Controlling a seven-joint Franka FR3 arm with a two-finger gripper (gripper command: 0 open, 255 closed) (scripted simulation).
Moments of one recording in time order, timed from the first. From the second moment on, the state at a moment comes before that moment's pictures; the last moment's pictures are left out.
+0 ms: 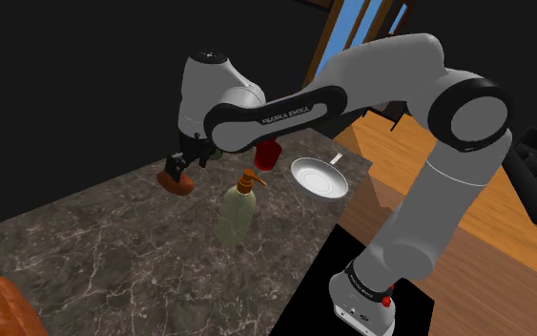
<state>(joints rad) 0.10 0.16 0.41 -2.00 -0.21 2.23 0.48</state>
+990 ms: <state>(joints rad) 0.12 0.28 0.39 -1.99 -0.28 2.32 0.54</state>
